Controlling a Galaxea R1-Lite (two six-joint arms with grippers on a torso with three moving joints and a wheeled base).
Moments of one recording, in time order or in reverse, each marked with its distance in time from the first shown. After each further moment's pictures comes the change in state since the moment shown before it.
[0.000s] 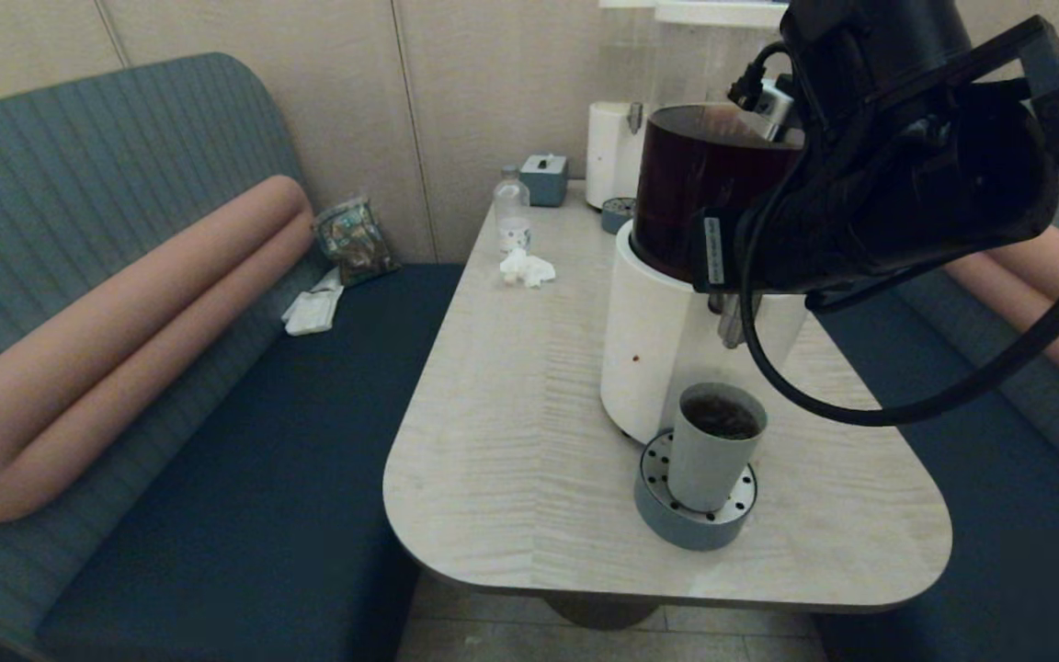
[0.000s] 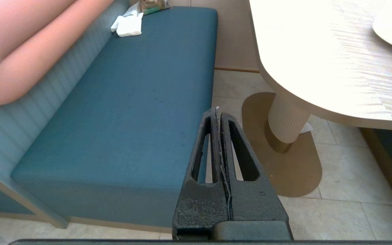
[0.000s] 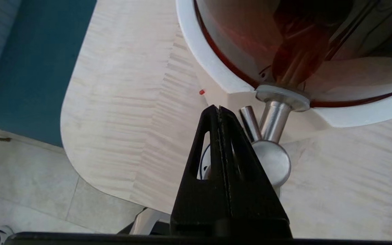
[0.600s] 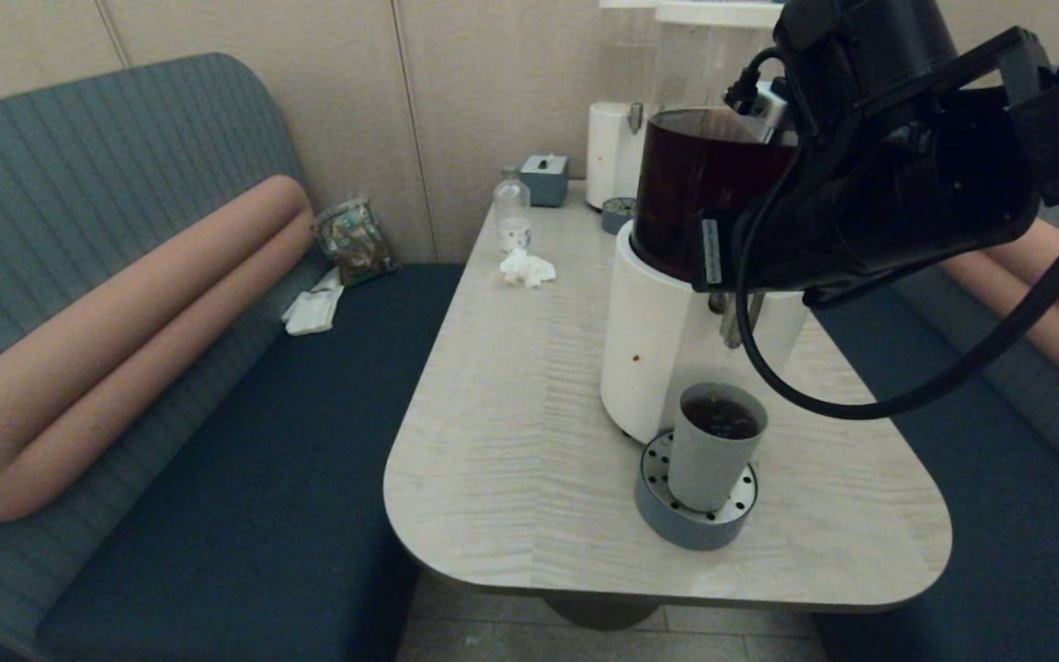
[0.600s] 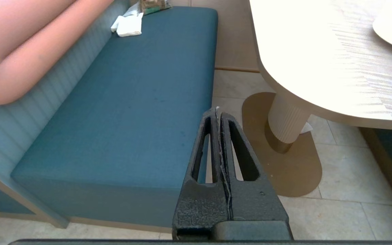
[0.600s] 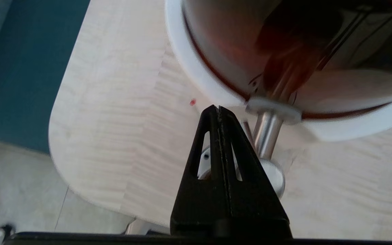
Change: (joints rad) left arm 0.000 0.000 0.000 0.000 0.000 0.000; right arm -0.024 0.014 -0.002 -0.025 -0.029 -0.028
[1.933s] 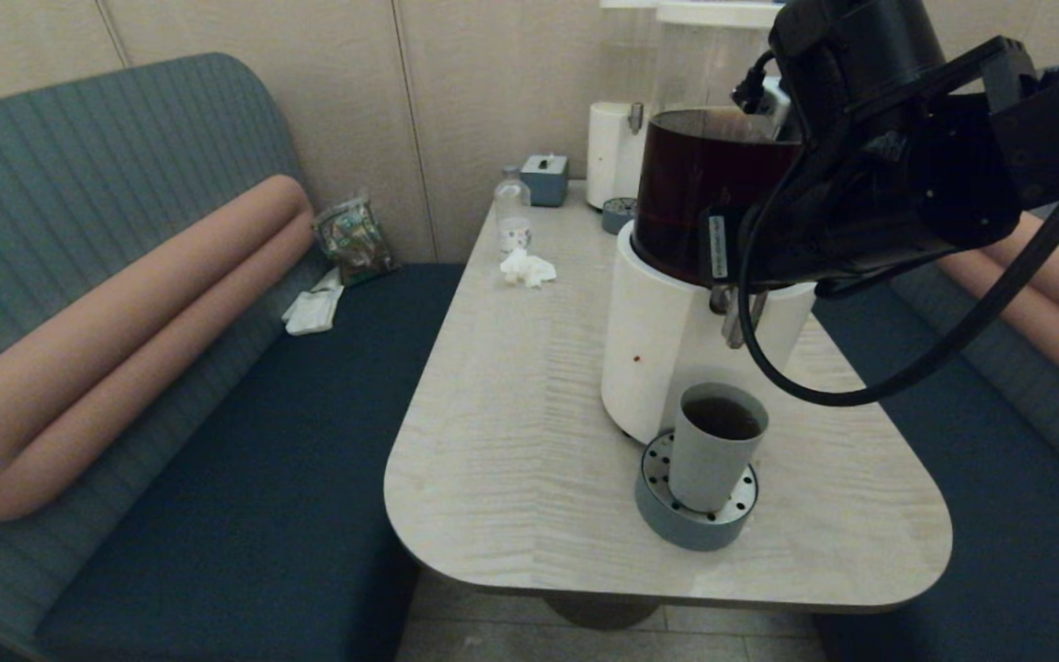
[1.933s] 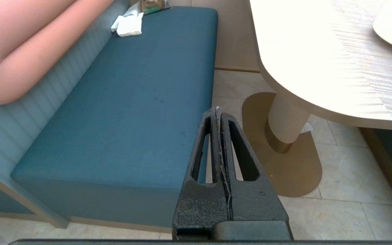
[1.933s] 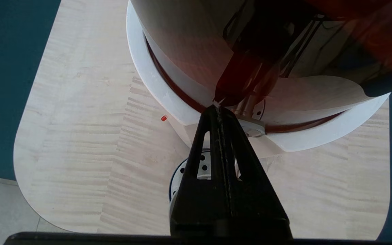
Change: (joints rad) left arm 0.000 0.000 0.000 0.000 0.000 0.000; right arm -0.016 0.012 0.000 -0.013 -0.107 -0.011
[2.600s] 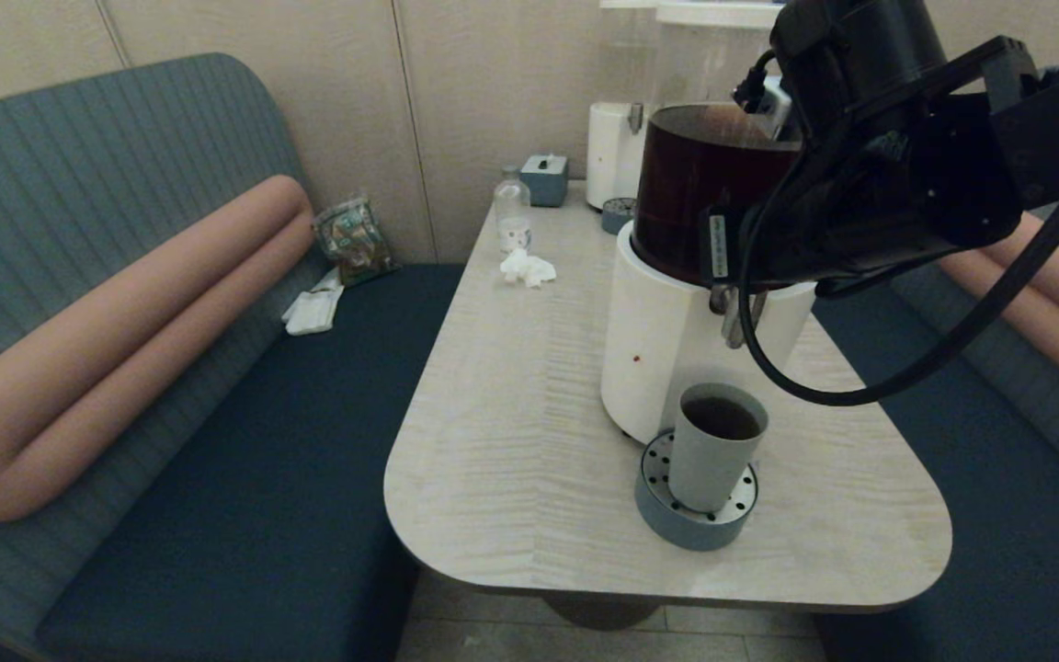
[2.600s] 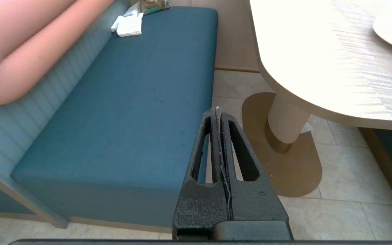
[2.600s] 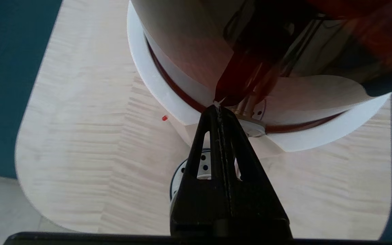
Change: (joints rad) left arm 0.000 0.000 0.000 0.000 0.000 0.000; right arm 0.000 -0.001 0.000 -0.003 0.010 0.000
